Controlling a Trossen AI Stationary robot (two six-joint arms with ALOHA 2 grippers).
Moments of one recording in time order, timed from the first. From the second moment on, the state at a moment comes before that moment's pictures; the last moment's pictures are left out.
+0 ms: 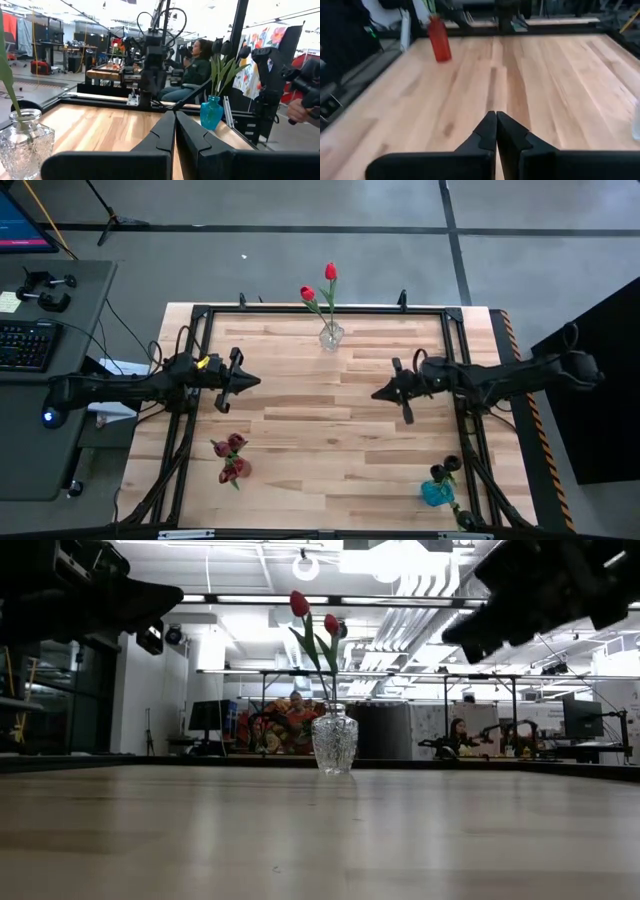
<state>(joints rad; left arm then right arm) 0.23 0.52 0.01 0.67 0.30 -0.16 -0.03 0.93 0.35 0.26 -0.18 0.01</state>
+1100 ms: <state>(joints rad) 0.23 0.01 0.02 0.46 0.30 -0.16 0.06 0.59 0.01 0.21 -0.11 0.09</state>
